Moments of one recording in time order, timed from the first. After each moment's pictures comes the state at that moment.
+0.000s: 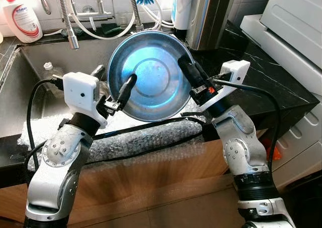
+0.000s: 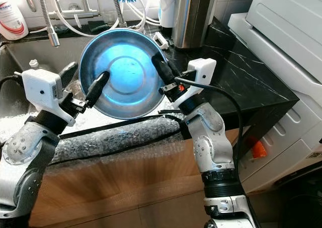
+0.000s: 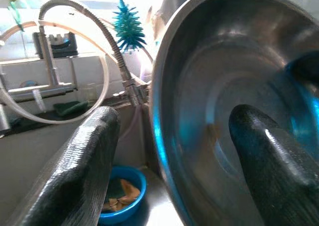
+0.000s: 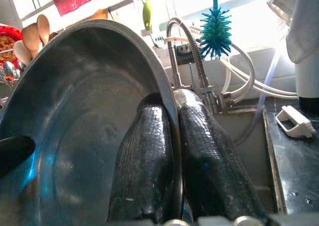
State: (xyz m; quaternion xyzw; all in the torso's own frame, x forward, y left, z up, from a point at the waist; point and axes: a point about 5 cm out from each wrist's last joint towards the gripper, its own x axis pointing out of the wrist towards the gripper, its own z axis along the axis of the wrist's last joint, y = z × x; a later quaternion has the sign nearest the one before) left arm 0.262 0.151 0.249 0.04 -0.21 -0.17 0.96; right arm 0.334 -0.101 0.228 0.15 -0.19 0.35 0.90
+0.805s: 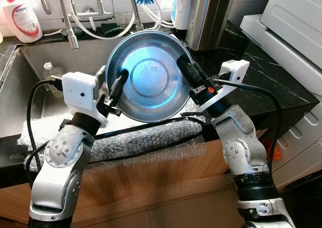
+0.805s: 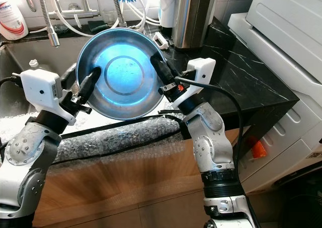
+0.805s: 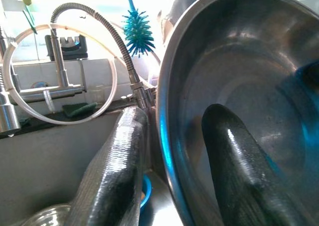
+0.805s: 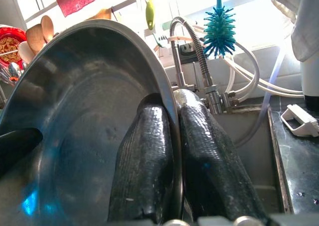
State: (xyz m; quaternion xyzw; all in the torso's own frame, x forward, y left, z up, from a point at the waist) left arm 0.262 0.150 0.249 0.03 -0.22 -0.15 0.96; right arm 0.333 -0.100 0.228 0.16 -0.18 0.36 0.90
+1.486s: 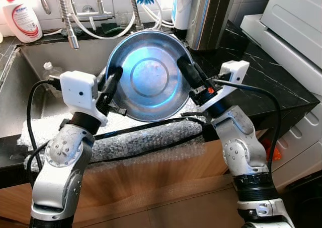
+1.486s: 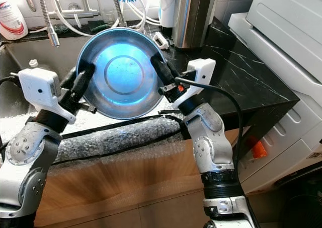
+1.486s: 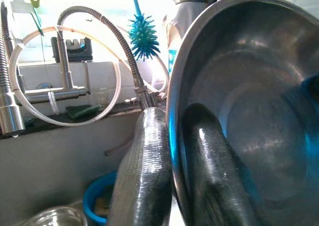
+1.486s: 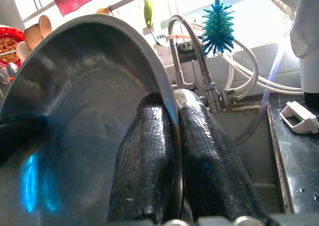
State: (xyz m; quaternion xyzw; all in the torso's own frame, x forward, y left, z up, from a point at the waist) left arm 0.262 0.150 0.251 0.02 -0.22 -0.14 0.96; right arm 0.333 -0.099 0.226 0.16 -0.18 0.36 0.90
